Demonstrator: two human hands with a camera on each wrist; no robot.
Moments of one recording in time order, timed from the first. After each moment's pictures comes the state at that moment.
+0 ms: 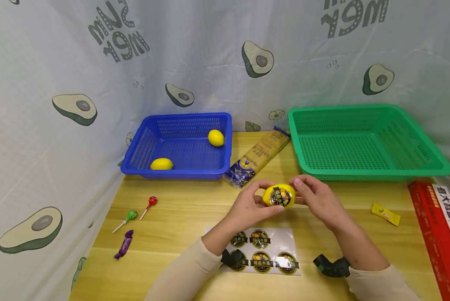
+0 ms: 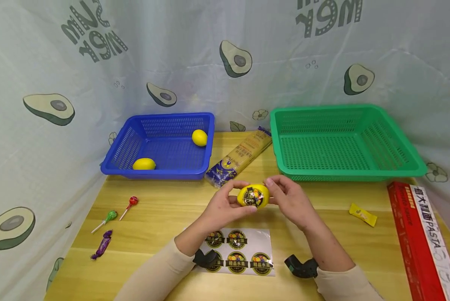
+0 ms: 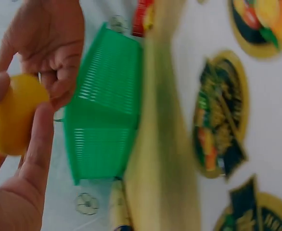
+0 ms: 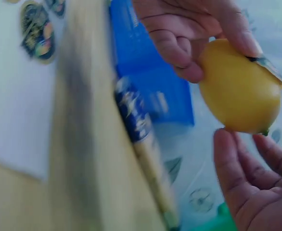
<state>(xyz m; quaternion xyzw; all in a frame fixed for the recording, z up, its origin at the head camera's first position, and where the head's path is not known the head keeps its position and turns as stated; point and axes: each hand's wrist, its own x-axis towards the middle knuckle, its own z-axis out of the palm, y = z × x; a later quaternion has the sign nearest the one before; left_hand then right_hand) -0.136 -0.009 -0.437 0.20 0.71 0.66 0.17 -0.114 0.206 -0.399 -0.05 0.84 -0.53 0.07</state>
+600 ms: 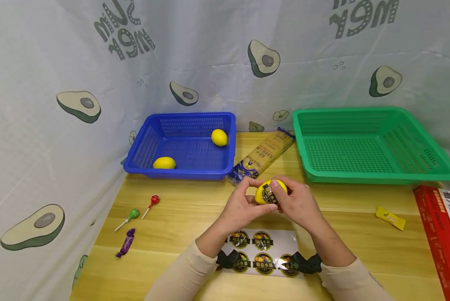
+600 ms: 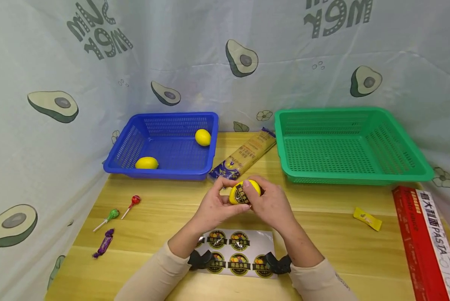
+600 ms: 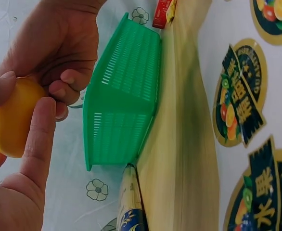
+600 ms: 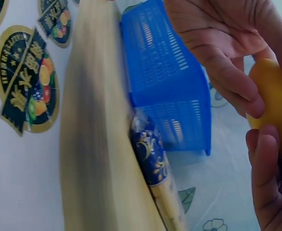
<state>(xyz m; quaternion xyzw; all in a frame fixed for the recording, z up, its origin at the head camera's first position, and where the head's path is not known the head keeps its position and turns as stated) -0.133 -0.032 -0.429 0.18 0.65 0.72 0.18 -0.122 0.151 -0.406 -0.06 0.88 -0.48 -0.02</state>
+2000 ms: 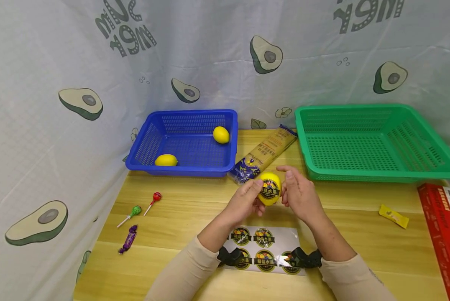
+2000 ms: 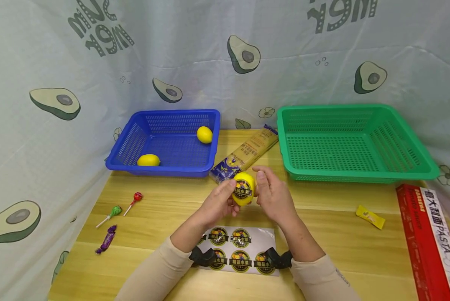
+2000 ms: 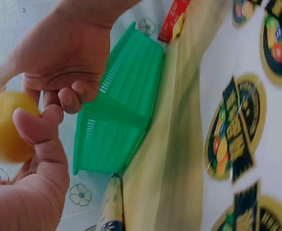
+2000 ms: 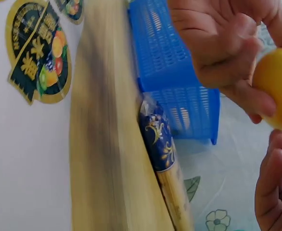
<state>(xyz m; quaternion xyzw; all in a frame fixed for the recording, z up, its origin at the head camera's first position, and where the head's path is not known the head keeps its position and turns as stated) -0.142 -0.029 -0.436 0.12 0.62 0.73 0.25 -0.131 0.155 -0.418 -0.07 0.88 -0.47 -0.08</state>
